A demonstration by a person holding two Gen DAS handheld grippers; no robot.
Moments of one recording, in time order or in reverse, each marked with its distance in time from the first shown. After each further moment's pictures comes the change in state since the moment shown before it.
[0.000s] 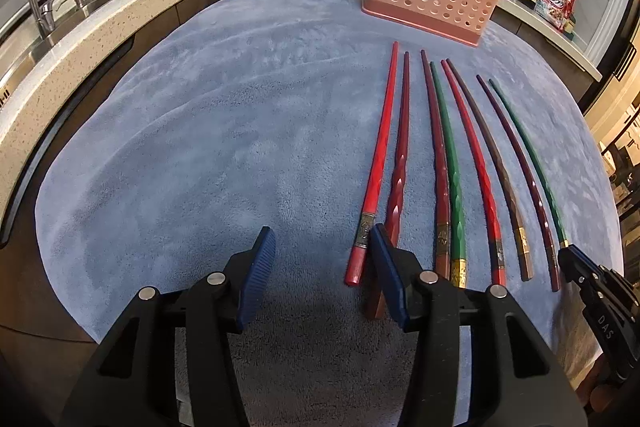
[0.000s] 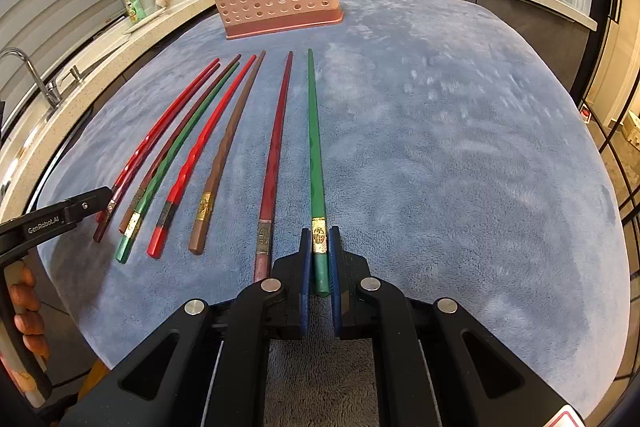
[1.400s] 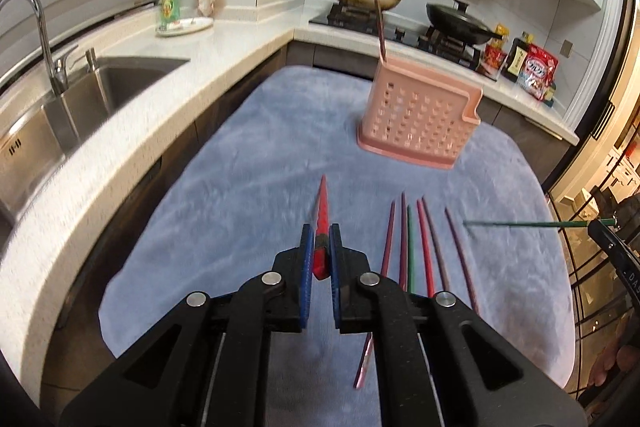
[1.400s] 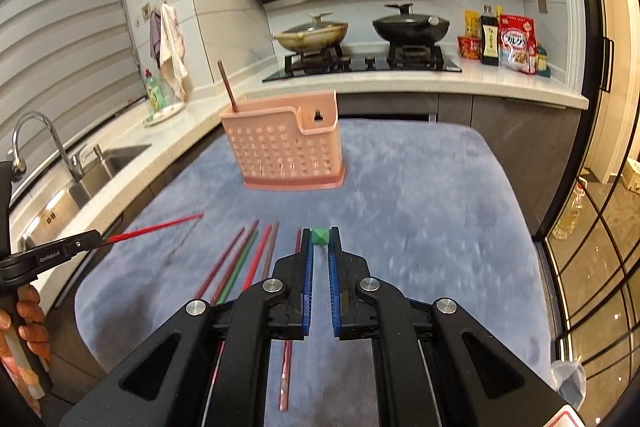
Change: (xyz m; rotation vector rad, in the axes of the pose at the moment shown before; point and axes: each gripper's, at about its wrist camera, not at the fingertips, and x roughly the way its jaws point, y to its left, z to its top) left arm -0.093 0.025 0.095 -0.033 -0.232 -0.059; right arm -0.099 -0.011 0.118 -0.018 -0.331 0.039
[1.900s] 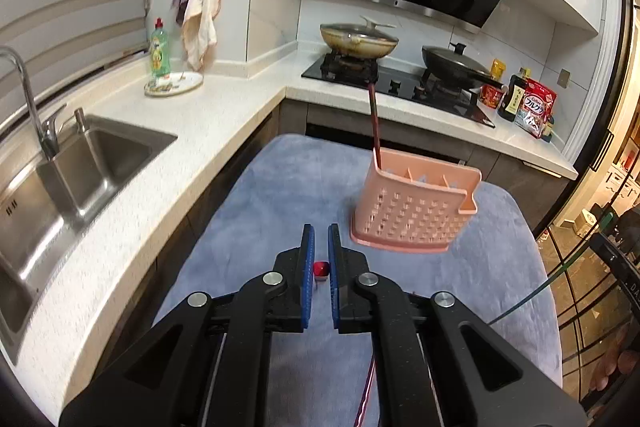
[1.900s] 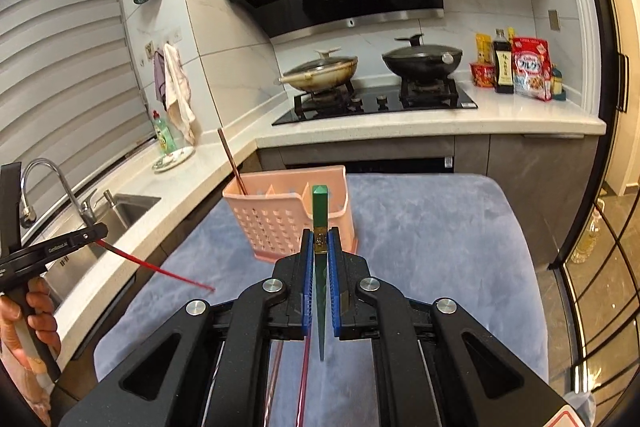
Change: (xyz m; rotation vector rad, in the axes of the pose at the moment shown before) left arm 0.008 -0.014 0.106 0.027 -0.119 -0.007; right arm 0.022 -0.007 0.088 0.018 -0.093 0.066
